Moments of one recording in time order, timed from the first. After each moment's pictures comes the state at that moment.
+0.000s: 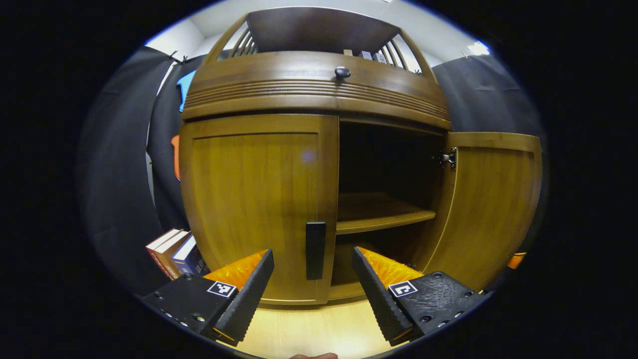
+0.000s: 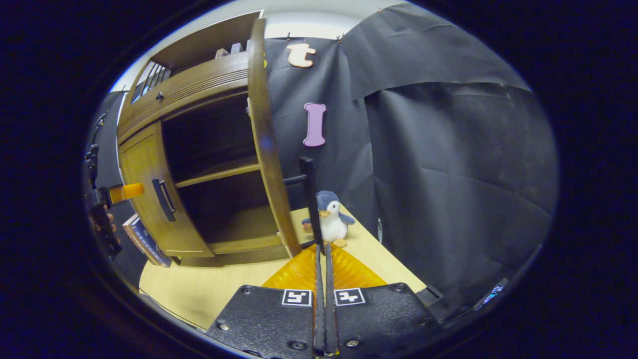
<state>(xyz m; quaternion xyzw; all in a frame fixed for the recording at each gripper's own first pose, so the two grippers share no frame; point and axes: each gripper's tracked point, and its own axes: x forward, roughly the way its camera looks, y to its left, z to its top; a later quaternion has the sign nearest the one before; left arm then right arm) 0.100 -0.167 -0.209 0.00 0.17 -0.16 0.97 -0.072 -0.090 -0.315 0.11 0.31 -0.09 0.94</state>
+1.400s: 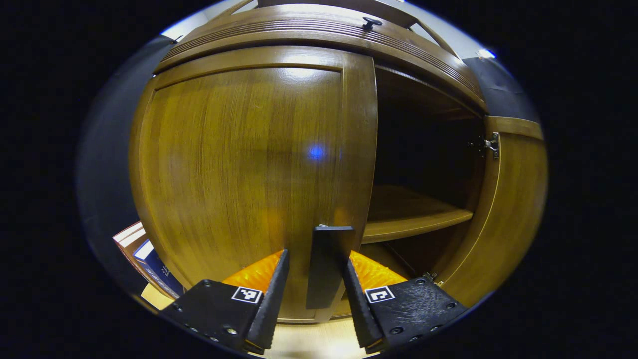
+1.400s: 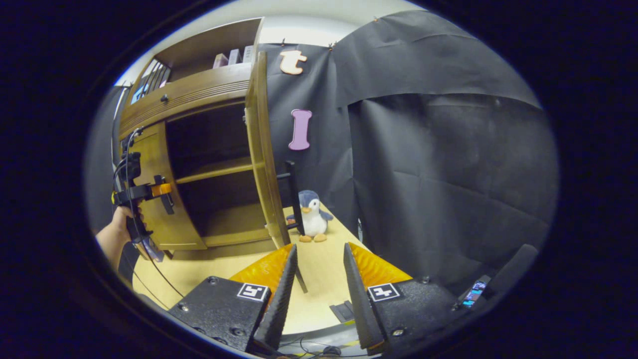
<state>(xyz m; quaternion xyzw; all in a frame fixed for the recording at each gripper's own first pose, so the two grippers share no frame) 0.184 -0.189 -0.269 -0.04 0.18 -0.17 0.97 -0.136 -0.086 -0.281 0.08 0.31 -0.12 0.94</state>
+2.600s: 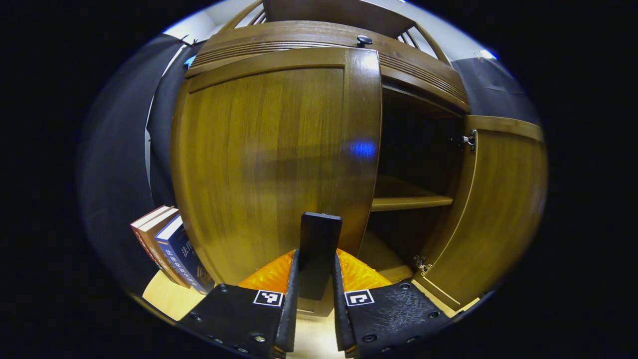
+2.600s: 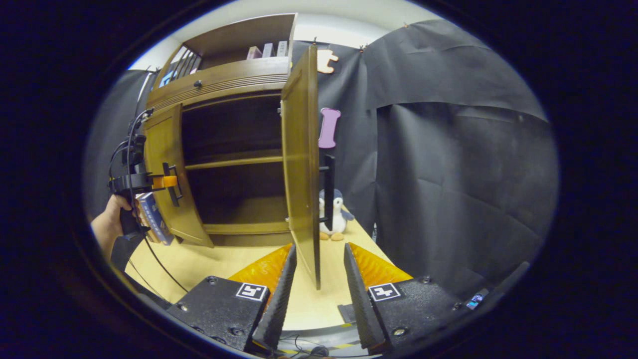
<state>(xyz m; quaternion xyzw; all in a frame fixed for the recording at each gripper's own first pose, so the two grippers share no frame) 0.100 -0.148 -0.262 -0.03 0.20 -0.14 0.97 -0.131 -0.049 -0.290 0.05 0.32 -0.03 0.95</state>
